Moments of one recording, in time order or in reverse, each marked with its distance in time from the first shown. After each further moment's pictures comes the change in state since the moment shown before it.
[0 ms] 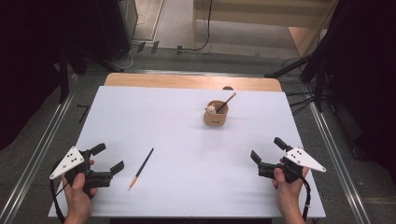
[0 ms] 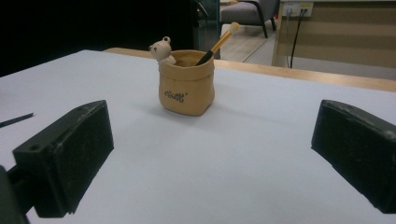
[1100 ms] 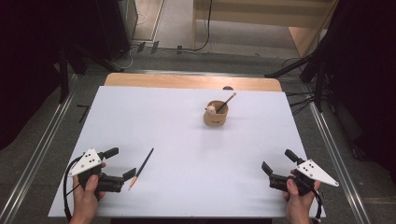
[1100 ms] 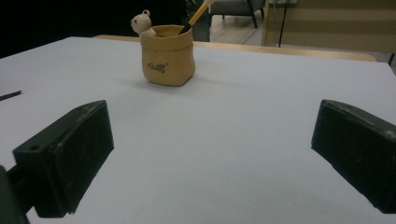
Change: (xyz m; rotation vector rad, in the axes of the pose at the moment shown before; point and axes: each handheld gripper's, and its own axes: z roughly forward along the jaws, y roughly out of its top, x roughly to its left) left arm -0.023 0.004 0.018 0.139 -0.071 0.045; right arm -0.016 -0.027 -0.031 0.027 -0.038 0.021
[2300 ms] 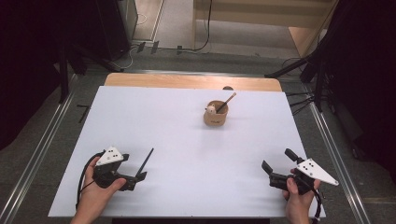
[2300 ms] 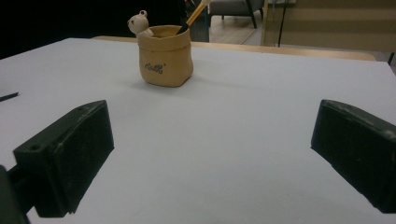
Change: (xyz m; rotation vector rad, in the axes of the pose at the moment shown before) left arm -0.017 0.007 0.036 0.348 0.066 -0.034; right arm -0.002 0.000 0.003 0.000 -0.001 0.005
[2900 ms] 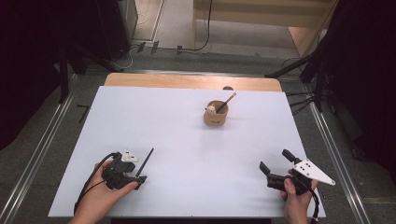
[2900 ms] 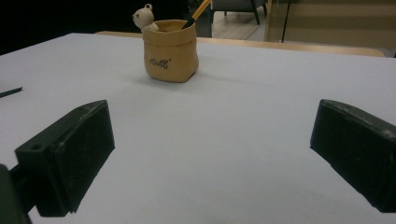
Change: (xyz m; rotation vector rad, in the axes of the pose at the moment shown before) left arm -0.021 0.013 0.012 0.346 0.135 0.057; right arm 0.005 -0.002 0.002 0.016 0.008 -0.005
